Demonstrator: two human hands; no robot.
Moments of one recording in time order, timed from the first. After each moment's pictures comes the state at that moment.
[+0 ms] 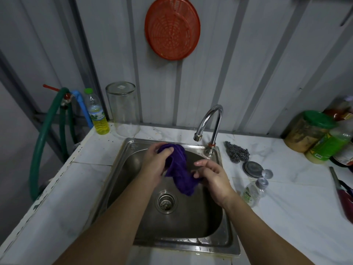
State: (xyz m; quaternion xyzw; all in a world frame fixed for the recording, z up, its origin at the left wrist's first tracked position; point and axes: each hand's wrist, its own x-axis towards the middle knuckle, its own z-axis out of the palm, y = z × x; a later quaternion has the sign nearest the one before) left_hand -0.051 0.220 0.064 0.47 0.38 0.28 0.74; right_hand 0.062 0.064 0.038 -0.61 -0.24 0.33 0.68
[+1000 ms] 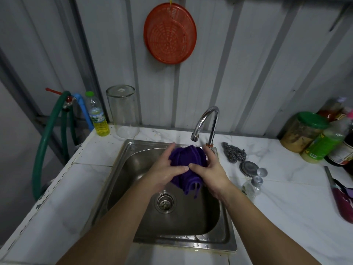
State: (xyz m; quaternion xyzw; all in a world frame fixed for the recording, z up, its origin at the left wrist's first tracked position) left_hand -0.061 0.195 0.066 0.59 0.25 0.16 0.75; right_hand 0.061 0.067 0.059 -0.59 -0.22 0.35 0.70
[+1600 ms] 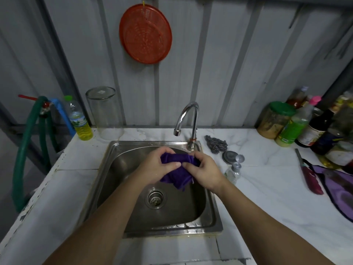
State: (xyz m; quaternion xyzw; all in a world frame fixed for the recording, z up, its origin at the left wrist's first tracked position) left_hand -0.066 0.181 0.088 0.81 0.21 0.15 0.53; right_hand 0.049 0.020 0.085 -0.72 -0.33 0.24 0.56
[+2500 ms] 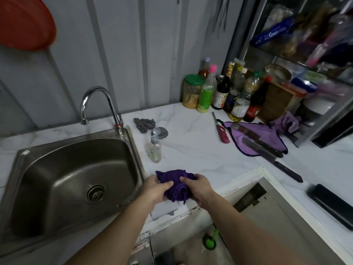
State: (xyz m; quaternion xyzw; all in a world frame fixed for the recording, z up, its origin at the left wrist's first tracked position) left_hand -0.012 -0.066 0.001 0.58 0.35 -0.06 0.73; right_hand 0.046 -0.218 0.000 -0.68 0.14 0.27 0.67
